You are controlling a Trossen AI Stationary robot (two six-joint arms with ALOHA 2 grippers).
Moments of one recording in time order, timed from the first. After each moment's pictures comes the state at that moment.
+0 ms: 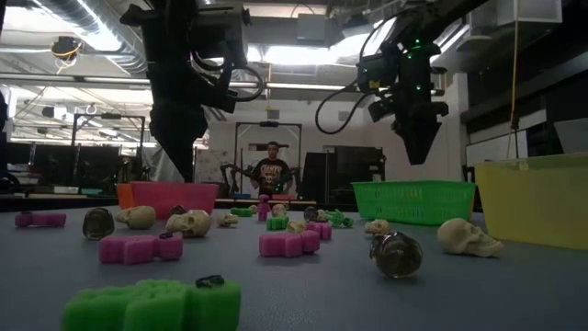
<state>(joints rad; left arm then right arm) 0.04 1.60 1.03 -0.88 -0.46 -0.31 -0.60 1.70 1.36 -1.17 0.06 -0.50</state>
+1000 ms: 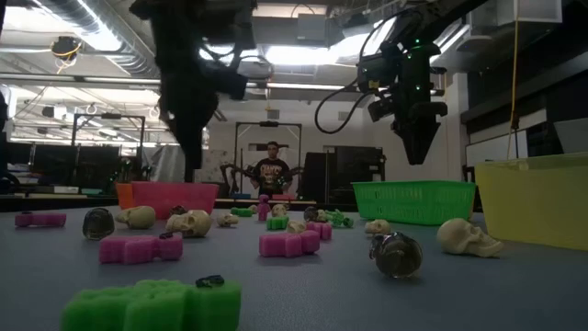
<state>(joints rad) 0.04 1.60 1.09 -0.87 -0.32 -0.31 -0.60 1.70 1.36 -1.16 0.06 -0.50</state>
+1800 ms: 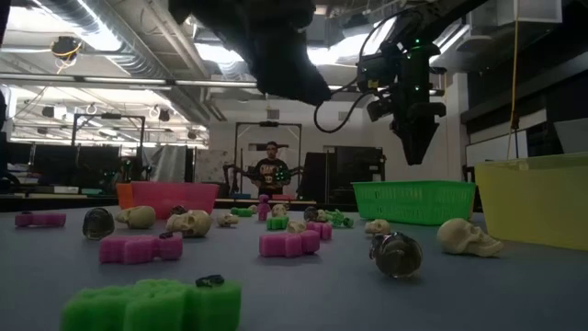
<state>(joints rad) -0.04 1.67 1.13 -0.09 -0.21 -0.06 -0.60 1.70 1.36 -1.15 0.06 -0.50</state>
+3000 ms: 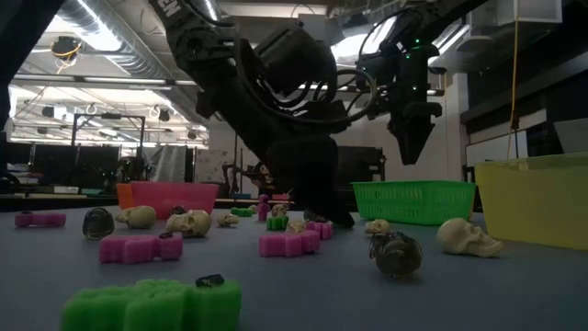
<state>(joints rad) -0.04 2.07 1.13 0.13 -0.14 -0.02 -0.60 1.70 1.36 -1.12 0.03 -0.50</state>
